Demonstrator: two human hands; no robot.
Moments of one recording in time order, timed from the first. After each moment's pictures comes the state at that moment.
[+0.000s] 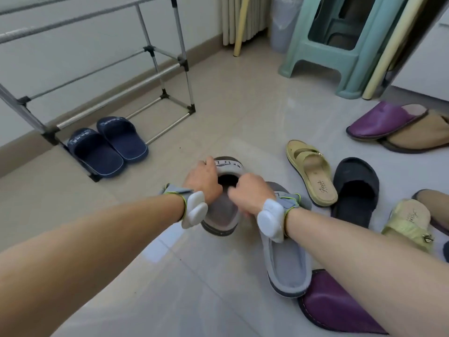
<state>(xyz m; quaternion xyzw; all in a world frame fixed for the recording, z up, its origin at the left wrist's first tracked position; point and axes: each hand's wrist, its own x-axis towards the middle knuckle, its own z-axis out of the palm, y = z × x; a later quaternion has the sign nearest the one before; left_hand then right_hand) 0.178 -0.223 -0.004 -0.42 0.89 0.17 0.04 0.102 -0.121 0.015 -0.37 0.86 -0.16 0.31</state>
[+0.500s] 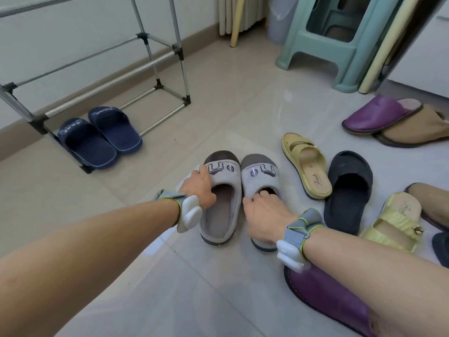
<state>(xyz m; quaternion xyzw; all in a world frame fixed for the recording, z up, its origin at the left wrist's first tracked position) 0.194 -0.208 -0.030 -0.45 0.87 0.19 0.10 0.104 -0.064 -0.014 -0.56 0.80 0.13 0.17</state>
